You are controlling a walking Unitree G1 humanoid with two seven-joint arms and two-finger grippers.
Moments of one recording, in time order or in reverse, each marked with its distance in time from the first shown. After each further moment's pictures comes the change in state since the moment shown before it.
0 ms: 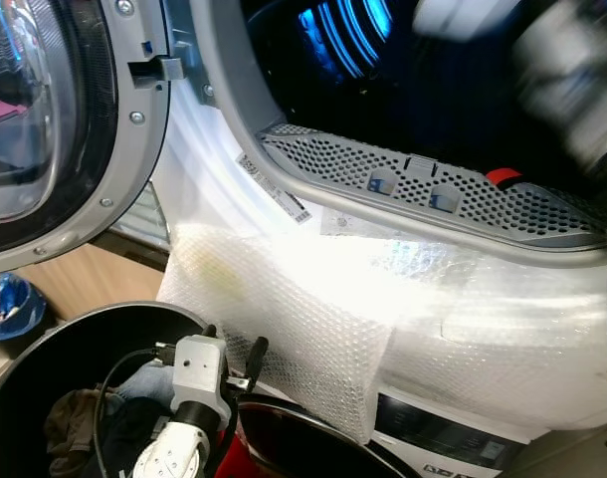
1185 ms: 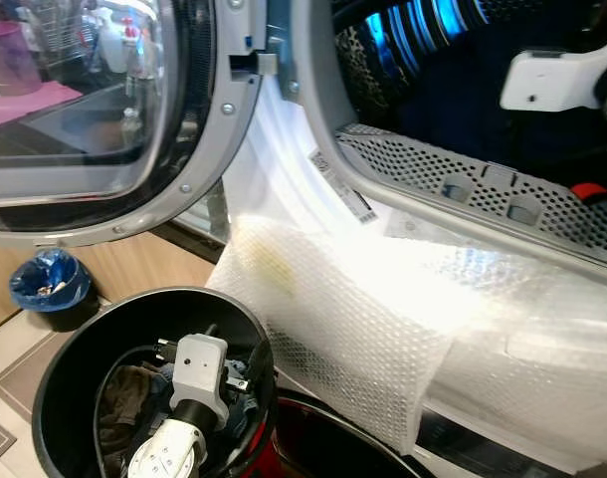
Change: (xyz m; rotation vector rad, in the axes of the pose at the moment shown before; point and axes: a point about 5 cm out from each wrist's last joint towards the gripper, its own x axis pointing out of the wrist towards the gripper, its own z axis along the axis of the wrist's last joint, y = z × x) left arm 0.001 0.001 -0.001 0.023 0.023 -0.058; right arm -0.067 -0.017 -0.106 0.351 0.432 0.275
